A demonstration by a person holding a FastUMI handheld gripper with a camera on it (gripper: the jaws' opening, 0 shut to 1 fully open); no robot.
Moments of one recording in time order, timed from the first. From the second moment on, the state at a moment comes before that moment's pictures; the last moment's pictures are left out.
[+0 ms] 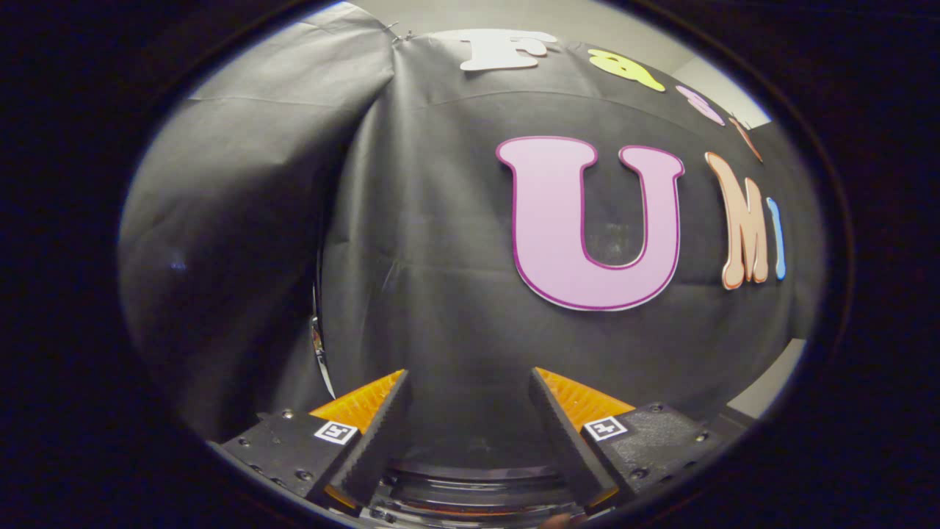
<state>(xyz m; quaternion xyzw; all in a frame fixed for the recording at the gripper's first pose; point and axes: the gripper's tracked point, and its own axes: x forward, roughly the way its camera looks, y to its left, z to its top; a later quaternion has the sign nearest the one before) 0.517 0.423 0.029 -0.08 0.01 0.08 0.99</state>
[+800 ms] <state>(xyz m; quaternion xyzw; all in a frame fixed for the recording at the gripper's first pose) 0.491 0.408 0.015 -0.03 0.03 0.05 1.00</state>
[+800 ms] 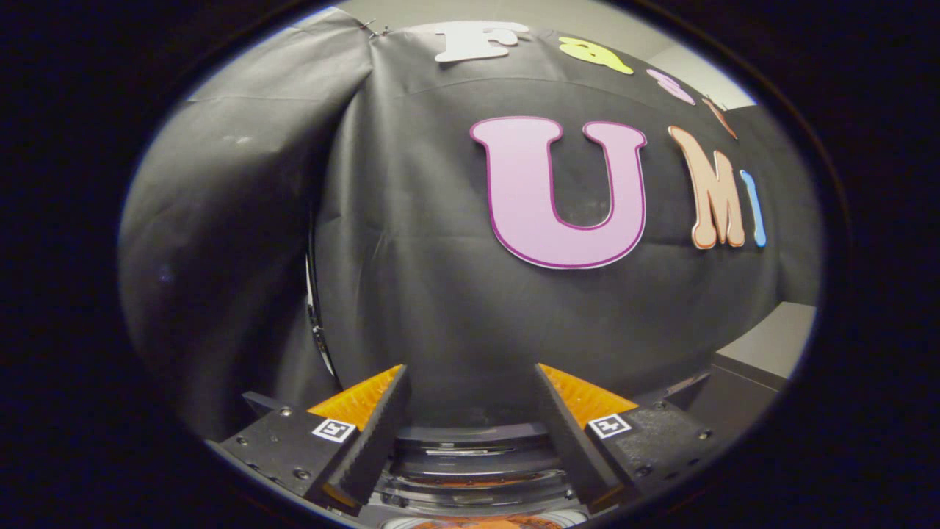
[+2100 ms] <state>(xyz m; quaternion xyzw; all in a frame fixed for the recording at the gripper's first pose) 0.480 0.404 0.008 -0.03 -0.06 0.04 1.00</state>
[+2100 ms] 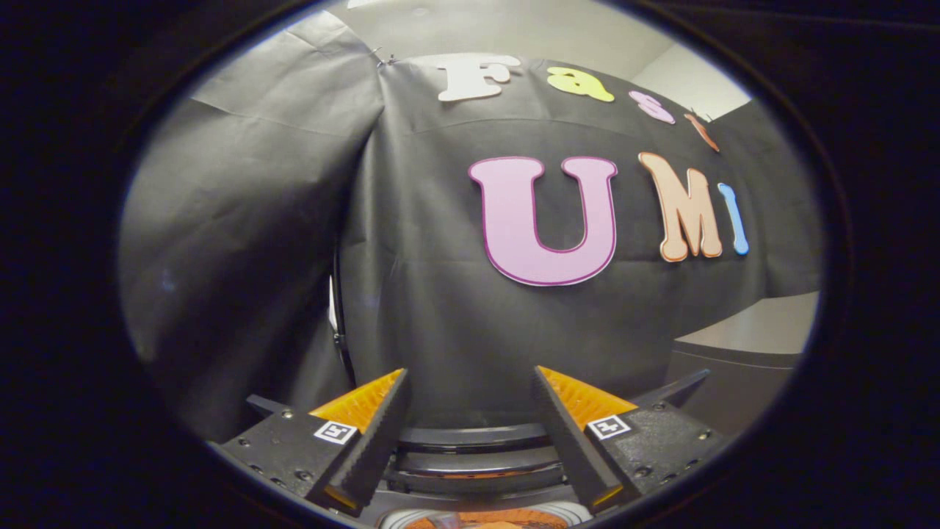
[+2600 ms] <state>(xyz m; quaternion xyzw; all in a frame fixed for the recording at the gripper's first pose) 0.472 0.404 0.009 -0.02 -0.09 0.06 0.99</state>
